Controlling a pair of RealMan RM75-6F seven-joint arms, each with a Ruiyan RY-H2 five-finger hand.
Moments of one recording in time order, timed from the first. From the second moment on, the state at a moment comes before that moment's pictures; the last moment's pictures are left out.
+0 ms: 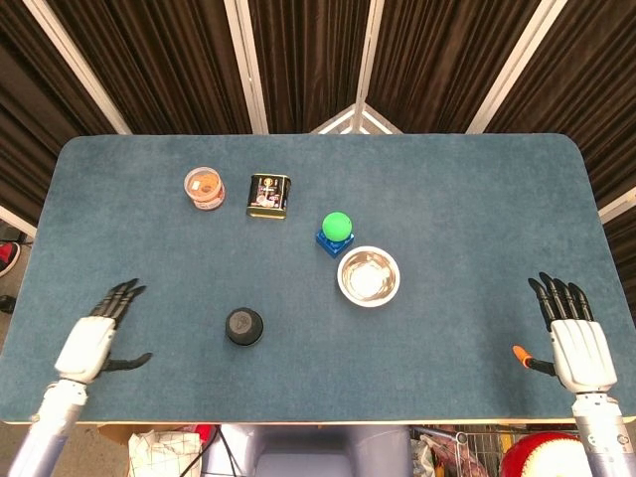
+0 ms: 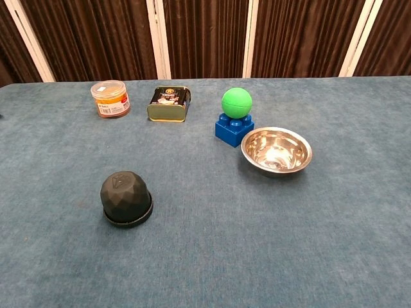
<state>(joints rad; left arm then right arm) -0.20 -1.35 -0.02 -1.56 1.56 1.31 -0.14 0.12 -1.12 0.07 -1.67 -1.49 1.44 -0.05</state>
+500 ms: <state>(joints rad) -0.33 -1.54 -0.08 -1.53 1.43 1.10 -0.10 0.12 -1.12 0.07 -1.66 -1.49 1.44 -0.04</state>
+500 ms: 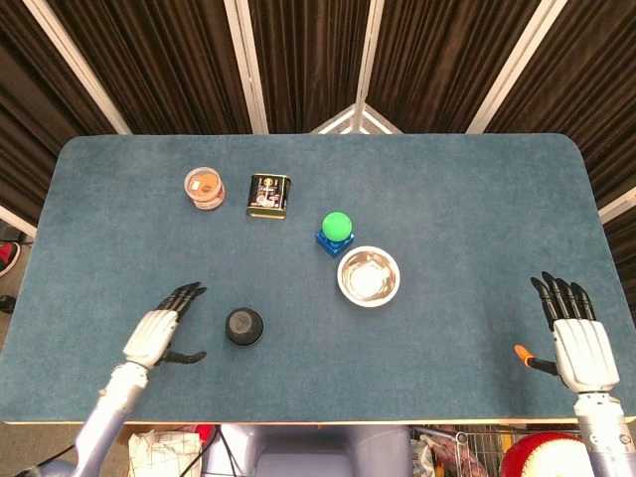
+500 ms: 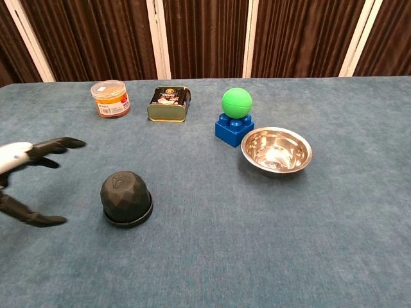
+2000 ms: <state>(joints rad) -0.43 -1.76 -0.10 -1.51 1.25 1.09 0.21 0.12 -1.11 0.07 -1.66 -1.49 1.44 0.00</state>
